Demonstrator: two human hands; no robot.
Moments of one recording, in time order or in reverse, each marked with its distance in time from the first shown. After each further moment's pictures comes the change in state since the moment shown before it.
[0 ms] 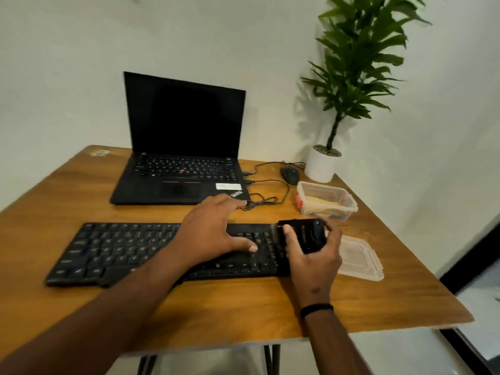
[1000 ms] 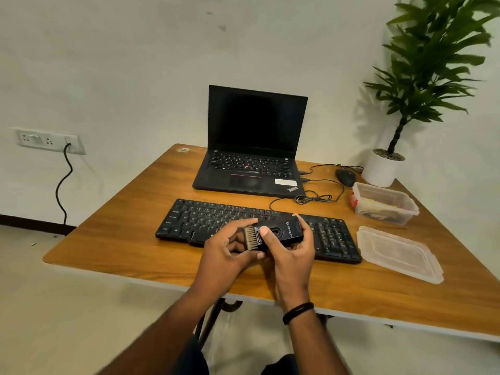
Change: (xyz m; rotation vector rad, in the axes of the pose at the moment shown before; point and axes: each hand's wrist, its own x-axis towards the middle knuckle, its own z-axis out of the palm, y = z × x) left_hand -0.140 -0.003 0.003 -0.888 0.415 -0.258; right_hand -0.093 -0.081 0.054 0.611 -0.342 0.545
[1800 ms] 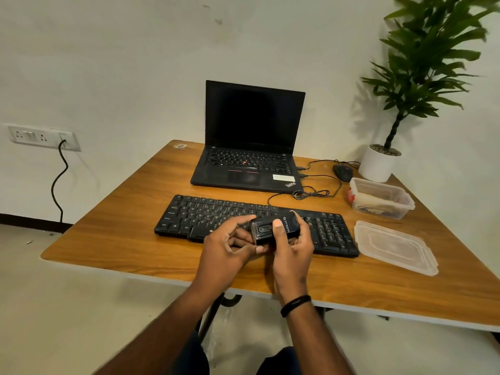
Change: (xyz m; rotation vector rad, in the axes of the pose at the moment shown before) left_hand -0.002 0.000 0.003 0.056 0.038 0.002; right_hand 0.005 0.017 -0.003 -0.128 0.050 -0.044
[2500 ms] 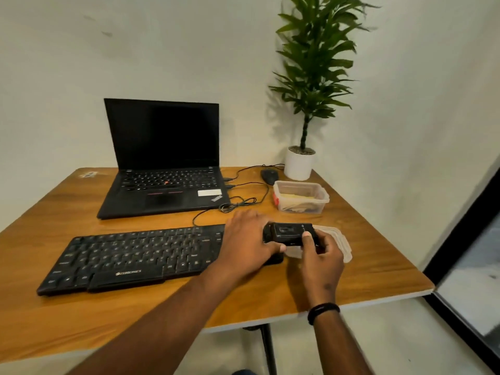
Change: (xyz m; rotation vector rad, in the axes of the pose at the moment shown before) left_hand 0.069 0.046 0.166 0.740 -0.387 0.309; right_hand 0.068 -0.039 -0.159 -0.393 0.477 -0.165
